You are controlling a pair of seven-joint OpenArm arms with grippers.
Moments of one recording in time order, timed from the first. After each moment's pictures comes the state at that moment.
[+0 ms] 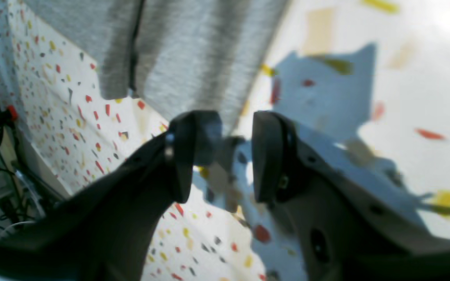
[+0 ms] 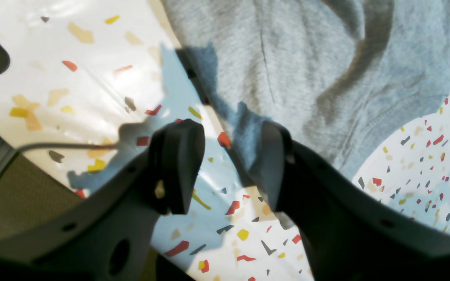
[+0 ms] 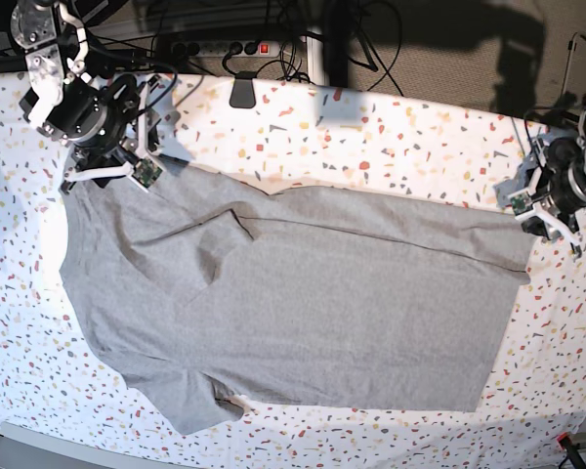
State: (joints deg) left arm -3.0 -40.3 13.8 72.7 31.9 -33.8 -2.2; right arm -19.8 30.7 0.0 115.7 3.7 32.2 -53.1
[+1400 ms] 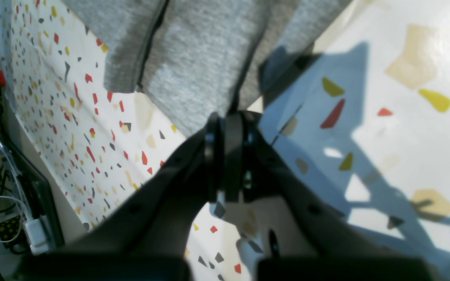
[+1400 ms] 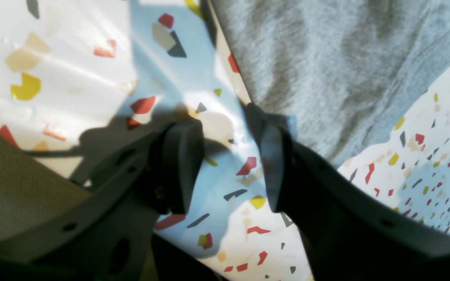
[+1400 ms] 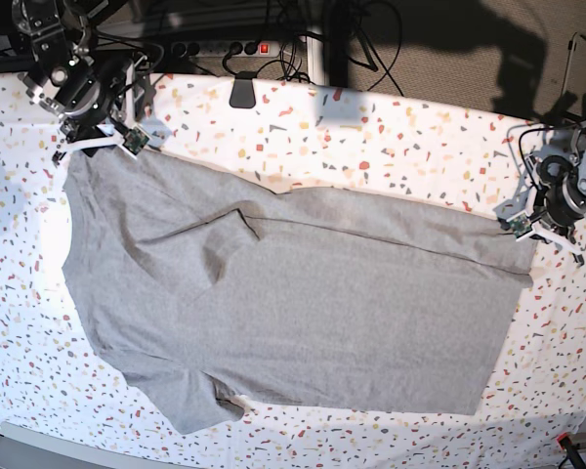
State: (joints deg) left arm -8.9 -40.5 22.0 65.4 20.8 -33.2 5.5; right arm -25.6 32.9 0.0 106.5 -7.0 28.1 -45.9
